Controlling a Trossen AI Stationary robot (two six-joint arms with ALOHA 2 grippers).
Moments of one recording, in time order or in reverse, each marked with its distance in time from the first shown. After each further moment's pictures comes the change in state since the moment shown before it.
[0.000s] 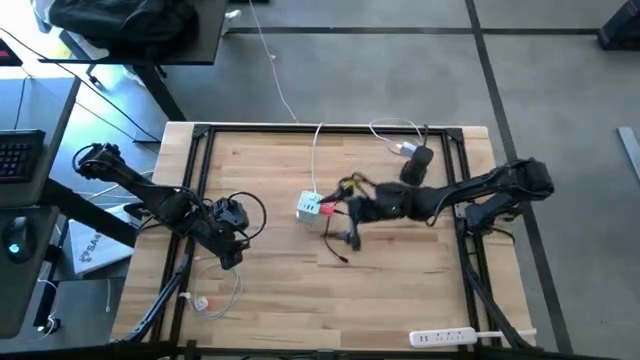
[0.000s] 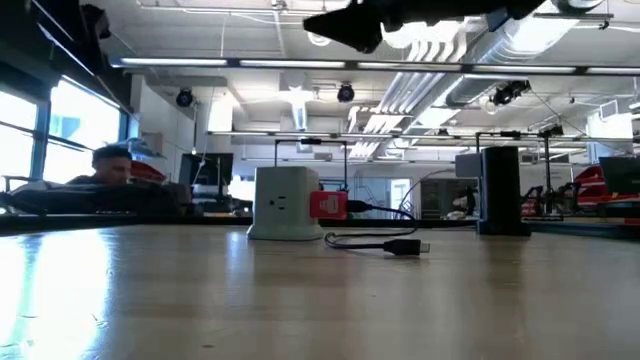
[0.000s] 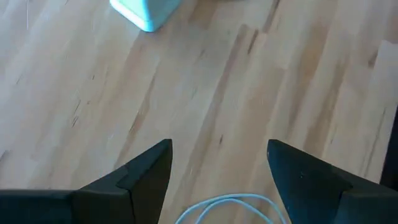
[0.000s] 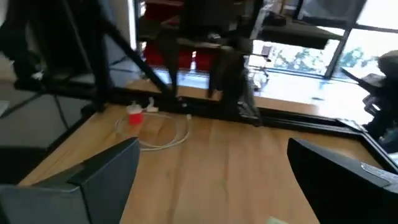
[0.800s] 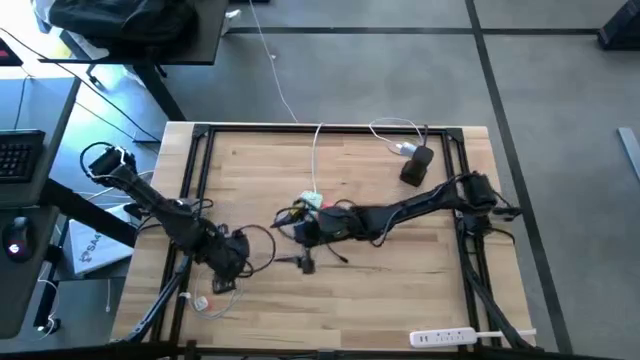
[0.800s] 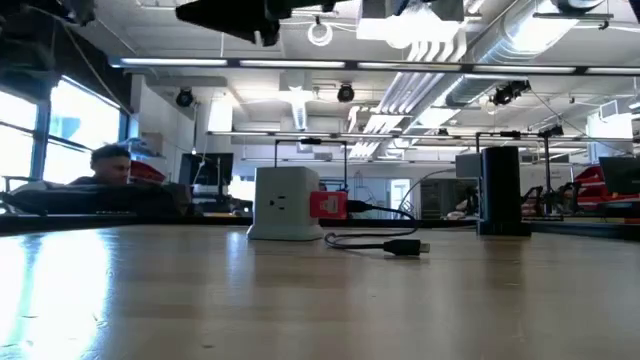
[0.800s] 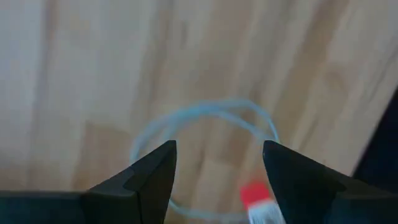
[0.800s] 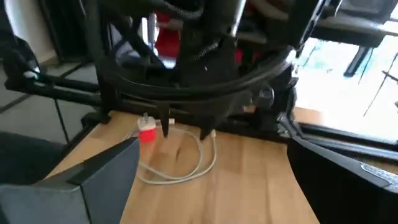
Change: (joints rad) left arm -0.167 0.206 -0.034 -0.037 0.346 -0.123; right arm 0.095 0.453 0.527 -0.145 0.094 0.061
